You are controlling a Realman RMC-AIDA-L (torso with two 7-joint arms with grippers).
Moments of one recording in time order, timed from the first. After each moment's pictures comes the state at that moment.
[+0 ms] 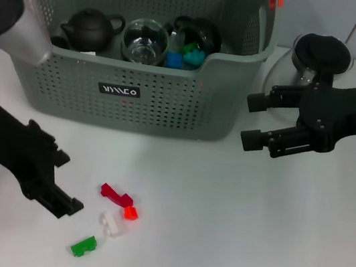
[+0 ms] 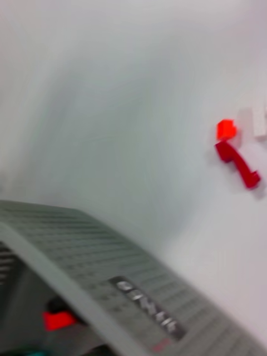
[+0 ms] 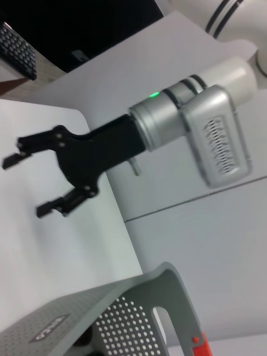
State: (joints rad) left arm -0.43 -2.17 -2.04 -1.69 -0.56 1.96 -2.19; right arm 0.82 1.99 -0.73 -0.77 -2.10 -1.84 1.73
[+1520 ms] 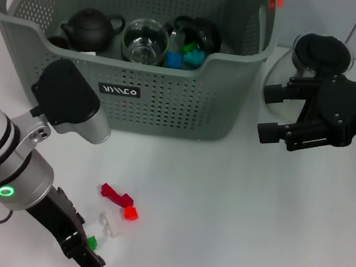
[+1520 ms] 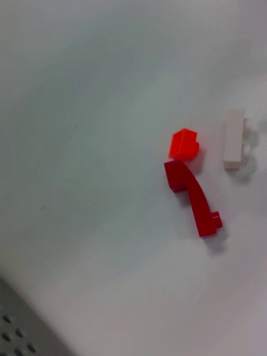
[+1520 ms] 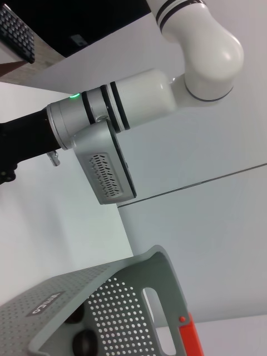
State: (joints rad) left arm -0.34 -2.17 -1.65 -1.47 -0.53 1.66 -2.46; right arm 0.81 1.96 -0.70 -0.75 -2.10 -1.85 1.68
